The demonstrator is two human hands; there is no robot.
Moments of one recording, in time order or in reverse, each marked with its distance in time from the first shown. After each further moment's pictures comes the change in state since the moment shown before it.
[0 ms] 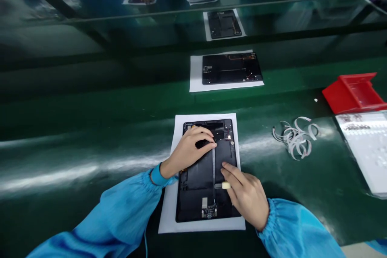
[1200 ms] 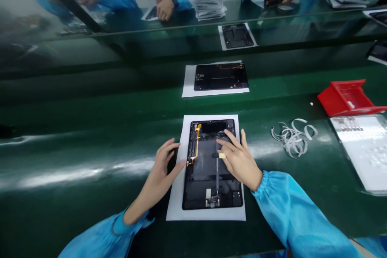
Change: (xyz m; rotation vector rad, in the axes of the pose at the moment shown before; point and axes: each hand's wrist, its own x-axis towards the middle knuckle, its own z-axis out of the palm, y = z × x) left_hand -0.110 0.005 -0.022 -0.255 0.298 -0.431; right_hand 0.057 0.017 -0.003 -0.028 -0.070 -0.141
